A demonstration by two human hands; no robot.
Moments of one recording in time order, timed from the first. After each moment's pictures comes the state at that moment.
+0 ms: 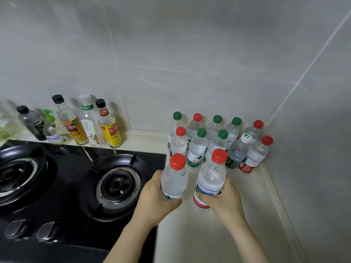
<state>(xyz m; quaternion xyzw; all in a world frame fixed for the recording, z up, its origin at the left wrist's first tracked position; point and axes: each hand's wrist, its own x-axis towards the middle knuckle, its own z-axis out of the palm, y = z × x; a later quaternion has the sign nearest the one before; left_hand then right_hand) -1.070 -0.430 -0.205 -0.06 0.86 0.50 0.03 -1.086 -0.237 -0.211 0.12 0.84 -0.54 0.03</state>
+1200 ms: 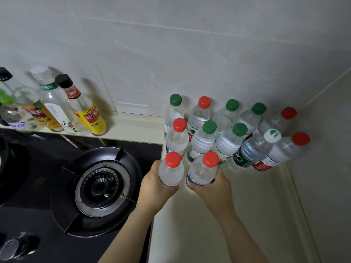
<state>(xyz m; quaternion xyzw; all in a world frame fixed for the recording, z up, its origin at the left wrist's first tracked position) -1.172 -0.413 -0.286 -0.17 0.86 0.48 0.05 -1.179 -0.248 -0.296 0.11 0.84 -0.53 0.04</state>
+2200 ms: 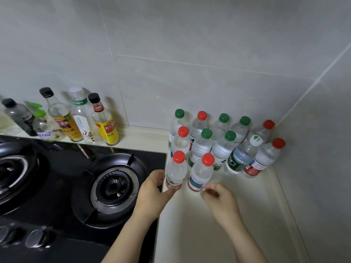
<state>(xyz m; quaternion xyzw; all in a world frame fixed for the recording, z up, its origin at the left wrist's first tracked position) -1.117 -0.433 -0.231 -0.13 0.82 0.56 0.04 -1.121 -0.249 -0.240 0.15 0.84 -0.52 0.09</state>
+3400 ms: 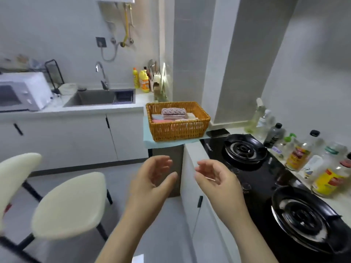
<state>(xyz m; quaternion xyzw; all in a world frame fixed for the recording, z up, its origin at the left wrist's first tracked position) -0.623 -0.507 -0.068 -0.49 0.63 0.38 -0.47 -0.785 -0.484 -0.080 -0.51 0.58 -0.55 0.32</state>
